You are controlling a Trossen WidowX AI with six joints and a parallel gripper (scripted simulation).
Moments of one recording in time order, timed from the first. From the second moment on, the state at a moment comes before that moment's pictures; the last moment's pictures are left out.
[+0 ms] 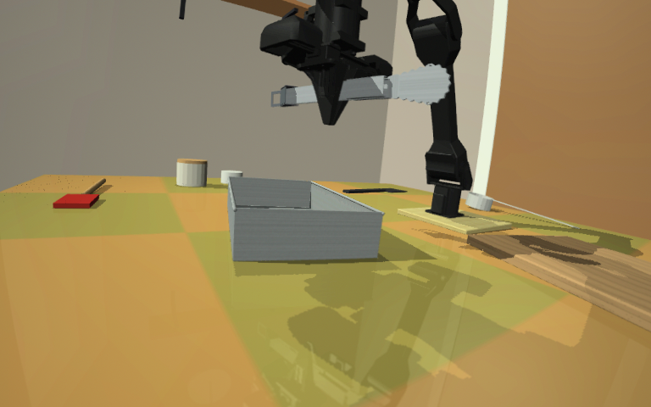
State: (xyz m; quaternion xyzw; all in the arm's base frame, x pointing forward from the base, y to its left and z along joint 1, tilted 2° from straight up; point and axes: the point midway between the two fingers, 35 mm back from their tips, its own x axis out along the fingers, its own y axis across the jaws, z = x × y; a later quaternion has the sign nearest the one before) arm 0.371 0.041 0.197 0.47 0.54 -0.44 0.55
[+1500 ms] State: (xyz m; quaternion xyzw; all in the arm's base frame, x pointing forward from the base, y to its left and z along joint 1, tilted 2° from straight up) arm 0.357 0.101 0.198 -0.11 0.68 0.13 0.71
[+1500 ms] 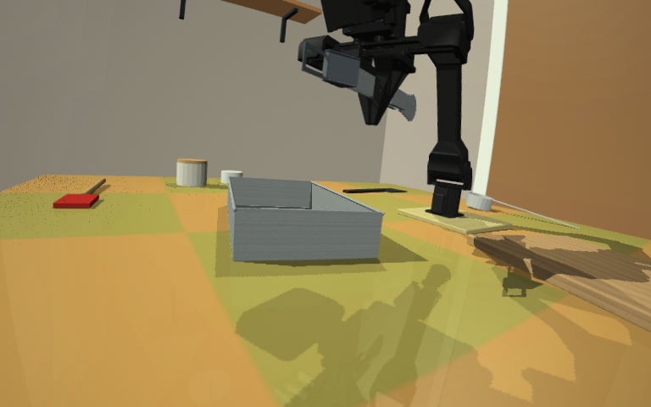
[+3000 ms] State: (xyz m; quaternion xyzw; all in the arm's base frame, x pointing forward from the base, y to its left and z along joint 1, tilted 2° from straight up) arm 0.334 0.157 0.200 -0.62 0.34 0.60 0.38
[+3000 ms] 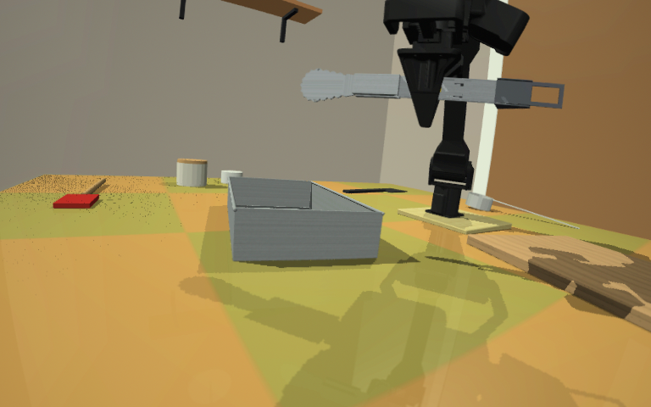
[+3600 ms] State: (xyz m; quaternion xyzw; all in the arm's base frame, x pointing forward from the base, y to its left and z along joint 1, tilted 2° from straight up) arm 0.322 0.179 0.200 -0.71 0.12 0.68 0.14
